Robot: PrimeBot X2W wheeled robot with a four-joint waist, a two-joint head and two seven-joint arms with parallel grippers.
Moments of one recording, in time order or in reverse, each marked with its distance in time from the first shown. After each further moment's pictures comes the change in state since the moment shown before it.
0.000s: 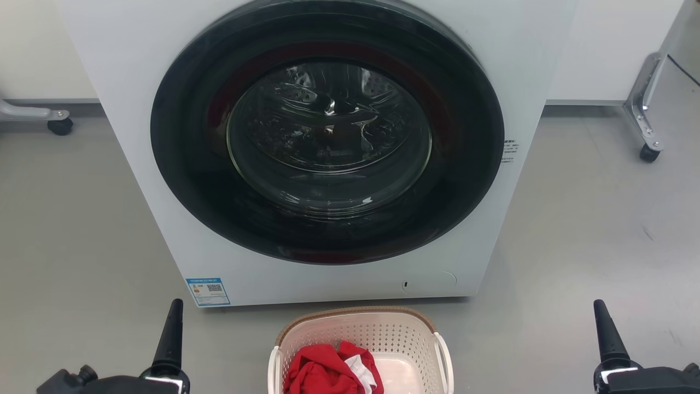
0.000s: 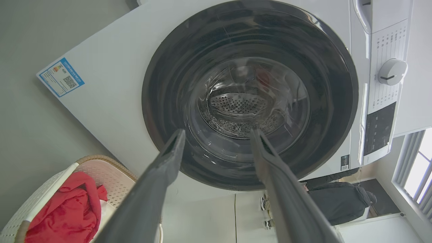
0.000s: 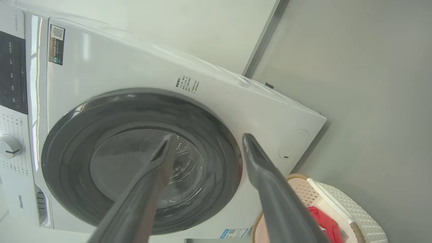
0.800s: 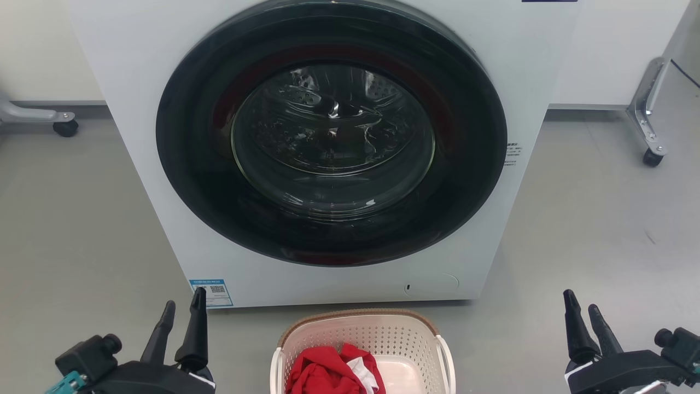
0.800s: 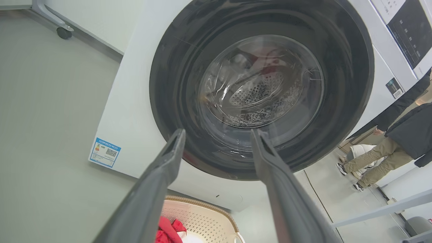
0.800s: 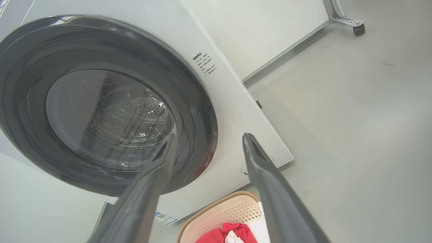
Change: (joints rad) left arm -0.020 0.080 -0.136 -0.062 0.450 0.096 -0.088; right arm -0.040 -0.081 0.162 0.011 -0.408 -0.069 -0.088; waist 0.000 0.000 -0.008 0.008
